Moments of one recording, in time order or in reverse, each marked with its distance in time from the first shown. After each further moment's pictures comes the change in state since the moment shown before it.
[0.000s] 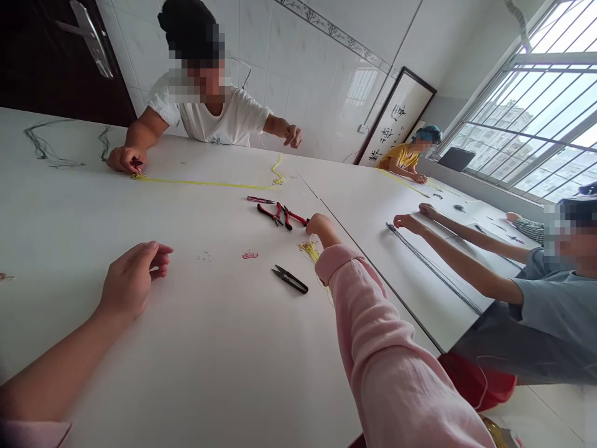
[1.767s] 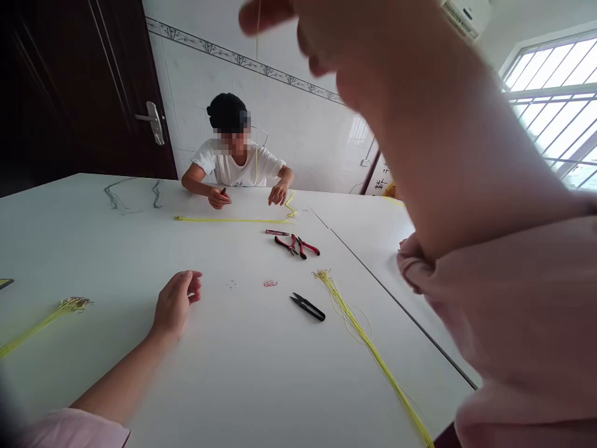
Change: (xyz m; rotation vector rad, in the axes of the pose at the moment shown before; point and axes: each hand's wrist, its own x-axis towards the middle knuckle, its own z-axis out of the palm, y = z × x) left_hand 0.000 -0.007 -0.004 -0.115 0.025 0.039; right_hand -0.254 -0.008 -0.282 1.032 0.772 -0.964
